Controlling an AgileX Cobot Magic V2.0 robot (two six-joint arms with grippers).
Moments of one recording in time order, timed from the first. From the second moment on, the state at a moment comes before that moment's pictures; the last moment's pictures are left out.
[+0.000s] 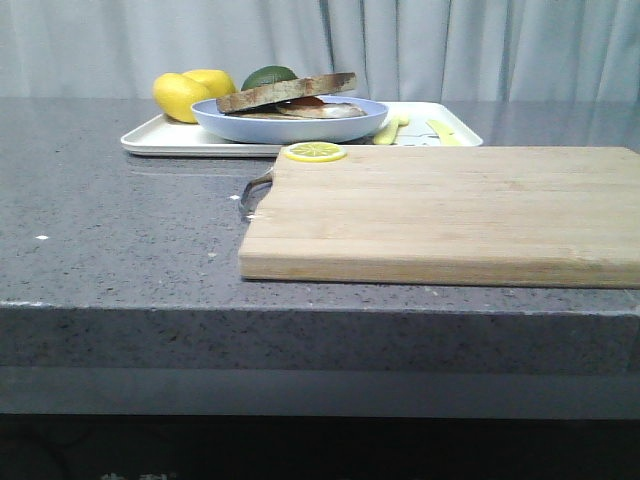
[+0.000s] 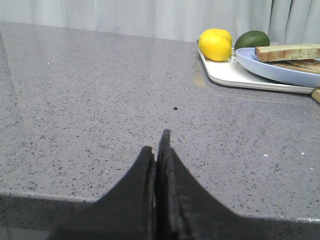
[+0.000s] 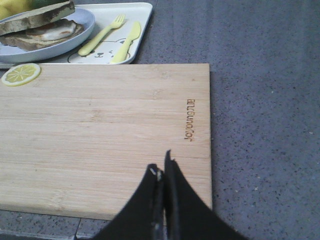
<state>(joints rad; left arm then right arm) -0.05 0.00 0.00 -0.05 0.18 -0.04 0.03 0.39 -0.38 0.17 0.41 -0.04</state>
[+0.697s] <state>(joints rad) -0.05 0.00 0.00 -0.05 0.18 -0.04 0.03 0.39 -0.38 0.17 0.41 -0.04</state>
